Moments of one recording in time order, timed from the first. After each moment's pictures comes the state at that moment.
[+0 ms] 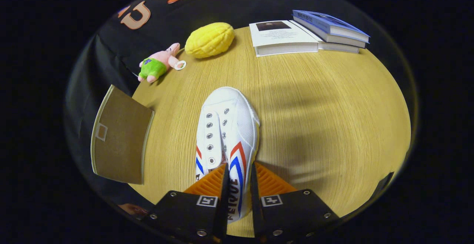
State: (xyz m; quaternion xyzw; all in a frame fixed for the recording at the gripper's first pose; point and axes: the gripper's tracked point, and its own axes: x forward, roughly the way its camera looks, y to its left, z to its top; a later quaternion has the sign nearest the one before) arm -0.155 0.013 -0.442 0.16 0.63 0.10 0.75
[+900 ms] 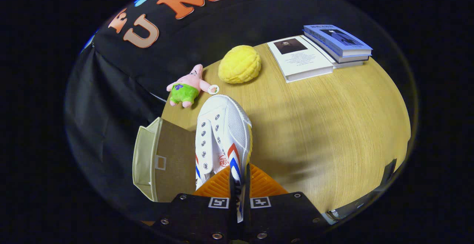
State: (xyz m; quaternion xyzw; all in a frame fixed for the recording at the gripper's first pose) arm -0.116 0.098 -0.312 0.22 0.61 0.13 0.75
